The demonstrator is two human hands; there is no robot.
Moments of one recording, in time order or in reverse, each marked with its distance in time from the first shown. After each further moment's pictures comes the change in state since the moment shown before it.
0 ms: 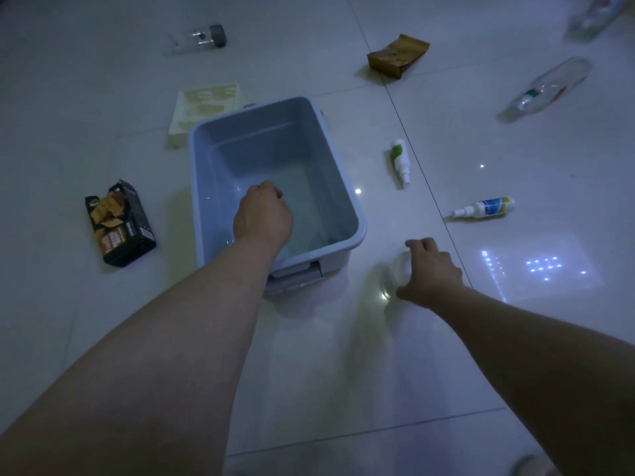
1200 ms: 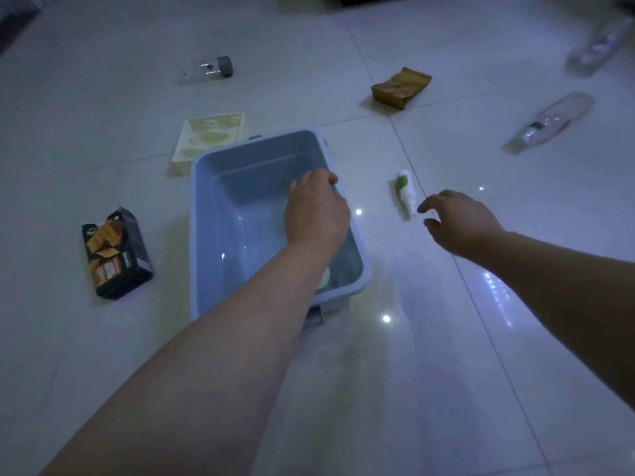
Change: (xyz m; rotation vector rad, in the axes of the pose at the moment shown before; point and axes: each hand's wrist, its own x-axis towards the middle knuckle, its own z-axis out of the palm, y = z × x) left_hand 0.019 0.078 0.007 -0.143 0.103 0.202; right_hand 0.075 -0.002 -0.101 -0.106 0.302 -0.216
